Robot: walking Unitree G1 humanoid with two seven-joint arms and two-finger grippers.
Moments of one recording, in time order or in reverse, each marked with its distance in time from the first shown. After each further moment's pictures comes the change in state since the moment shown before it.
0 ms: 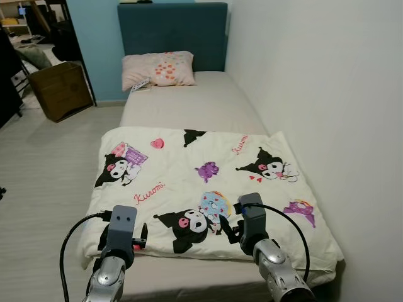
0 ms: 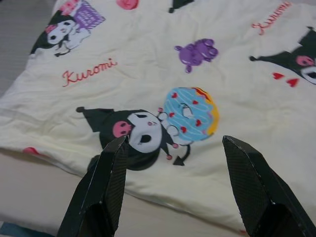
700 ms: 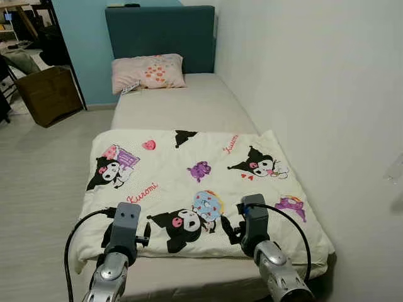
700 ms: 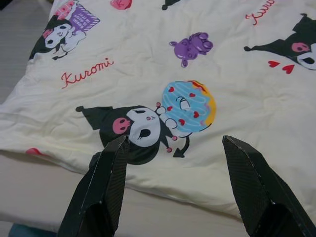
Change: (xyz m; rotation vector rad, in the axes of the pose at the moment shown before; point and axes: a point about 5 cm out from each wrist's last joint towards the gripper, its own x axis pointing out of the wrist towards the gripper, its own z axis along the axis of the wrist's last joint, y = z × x) left arm 0.004 -0.002 0.000 0.005 0.025 0.002; right arm 0.000 0.003 -0.001 0.047 -0.001 0.022
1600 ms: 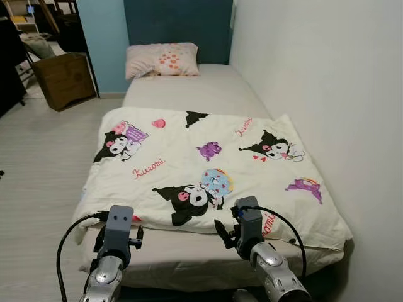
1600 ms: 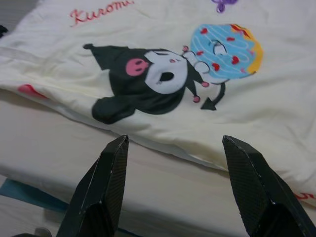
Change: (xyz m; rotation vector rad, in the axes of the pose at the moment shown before) left arm -0.004 0.014 -0.007 -0.002 0.021 0.083; right arm 0.001 0.008 -0.004 -0.016 0.034 0.054
